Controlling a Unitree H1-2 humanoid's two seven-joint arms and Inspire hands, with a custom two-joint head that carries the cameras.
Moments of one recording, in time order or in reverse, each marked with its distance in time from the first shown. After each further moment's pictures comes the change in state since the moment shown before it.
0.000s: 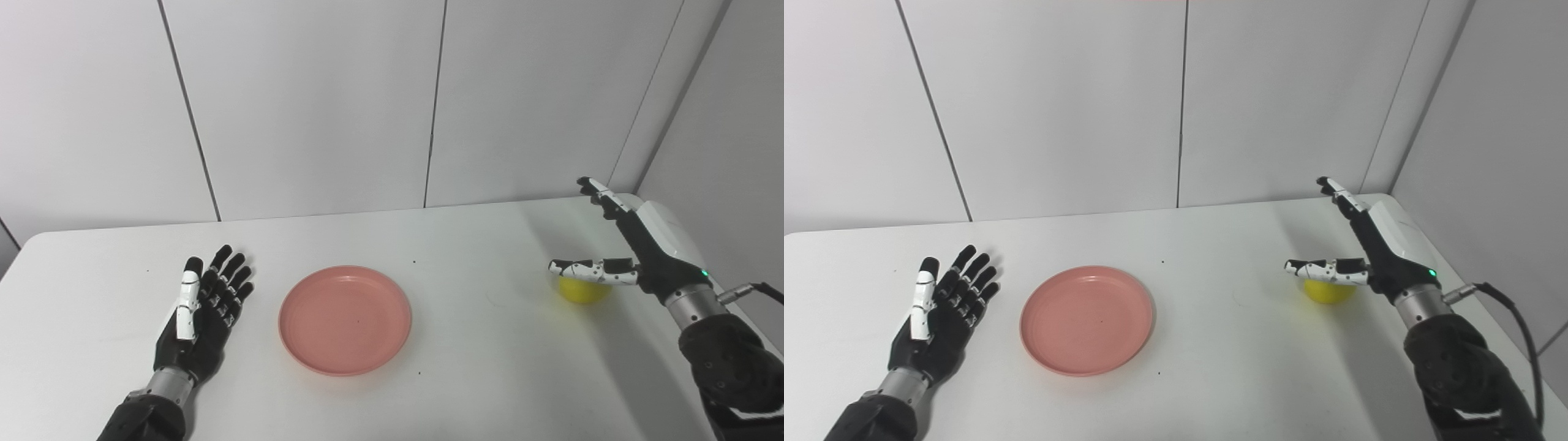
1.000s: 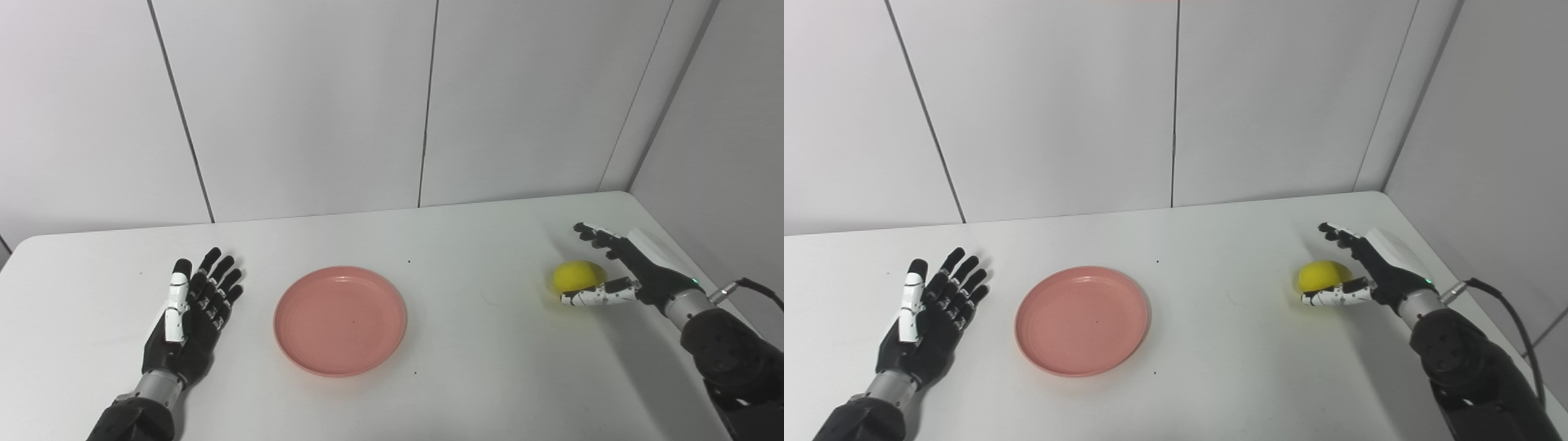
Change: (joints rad) left arm 0.001 0.006 0.011 -0.012 0.000 0.021 -0.001; right arm -0.028 -0.073 0.065 0.174 0.041 0.094 0.103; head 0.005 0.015
